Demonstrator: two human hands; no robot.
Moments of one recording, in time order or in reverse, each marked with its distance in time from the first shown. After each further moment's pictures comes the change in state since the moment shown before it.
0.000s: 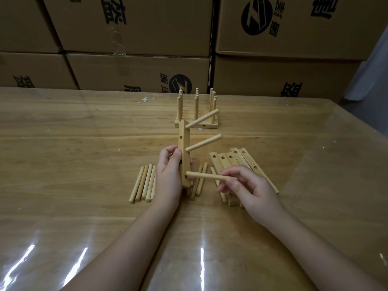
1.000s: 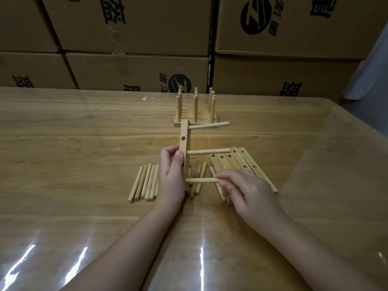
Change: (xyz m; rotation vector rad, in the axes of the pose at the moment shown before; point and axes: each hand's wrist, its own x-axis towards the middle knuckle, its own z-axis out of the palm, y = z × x) left_hand -0.006 -0.005 0.002 0.118 -0.024 0.162; right_hand -0.002 -0.013 0.004 -0.540 0.088 -0.322
